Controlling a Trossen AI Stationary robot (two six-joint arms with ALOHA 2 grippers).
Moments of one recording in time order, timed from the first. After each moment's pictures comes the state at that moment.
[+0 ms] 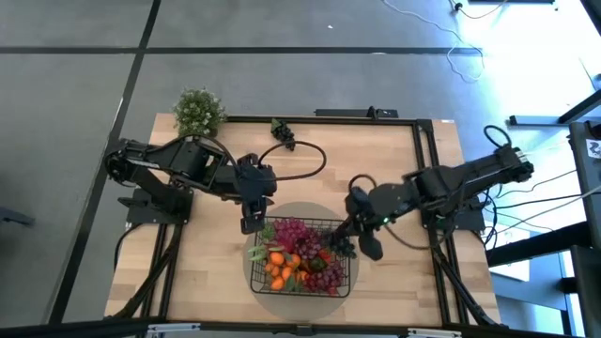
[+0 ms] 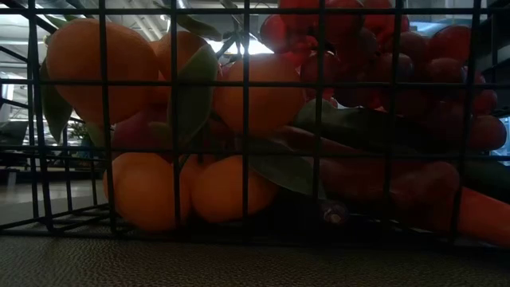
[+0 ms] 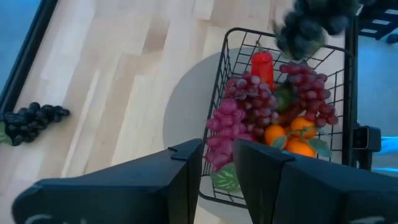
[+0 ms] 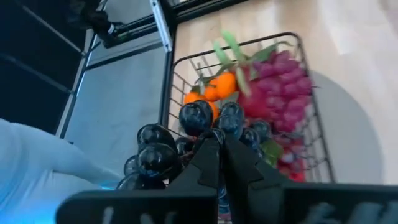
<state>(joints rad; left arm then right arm) -0.27 1.57 1.94 -1.25 -0.27 -0.39 0.35 1.36 1.38 -0.65 -0.03 0.51</state>
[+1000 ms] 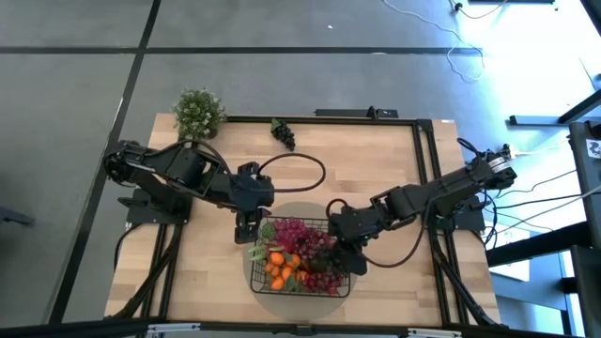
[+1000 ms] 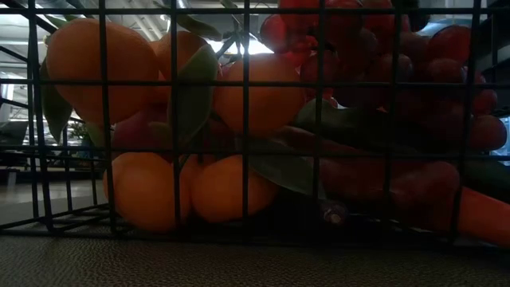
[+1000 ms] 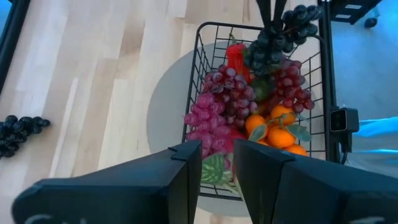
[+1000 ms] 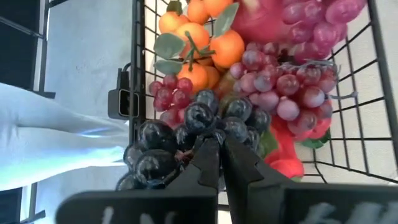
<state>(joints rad) -0.33 1.57 1.94 -1.24 -0.24 -0.36 0.38 1.57 1.38 -0.73 -0.11 0.57</state>
